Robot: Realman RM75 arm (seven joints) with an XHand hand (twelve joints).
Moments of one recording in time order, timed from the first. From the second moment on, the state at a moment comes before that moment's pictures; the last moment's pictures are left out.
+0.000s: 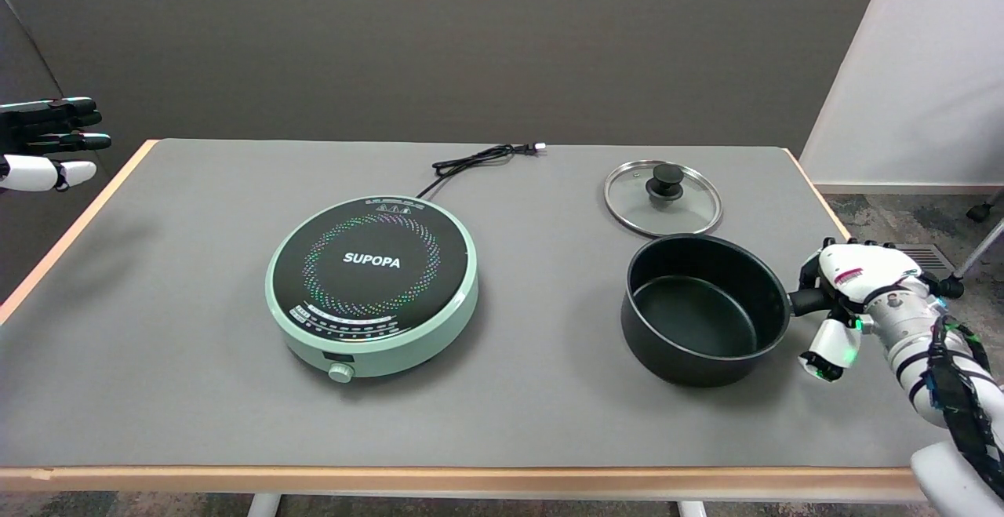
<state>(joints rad) -0.48 -1.25 -1.09 1.86 -0.47 -0.29 0.85</state>
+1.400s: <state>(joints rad) -0.50 -1.25 -1.09 1.85 -0.43 -0.29 0.83</state>
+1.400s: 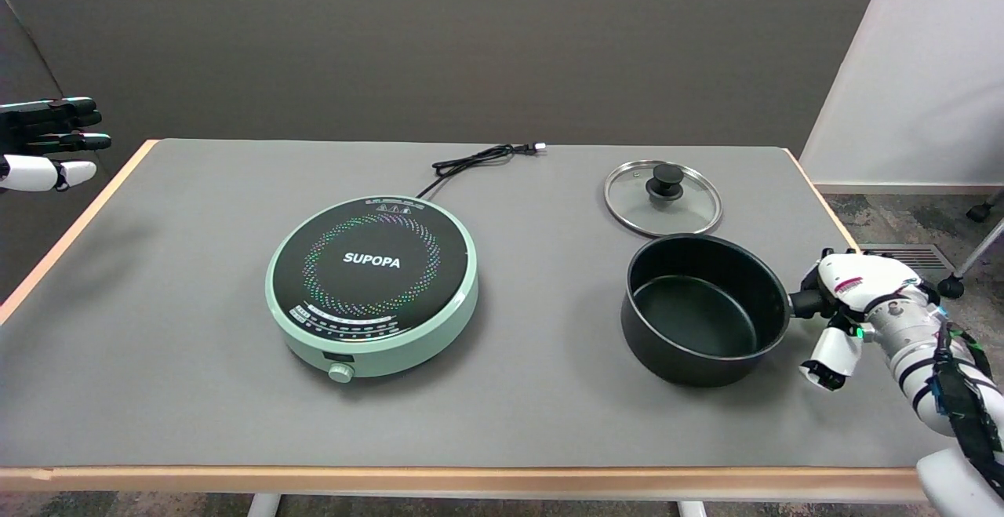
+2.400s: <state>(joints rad) -0.50 -1.22 -1.09 1.85 -0.39 -0.29 0.84</state>
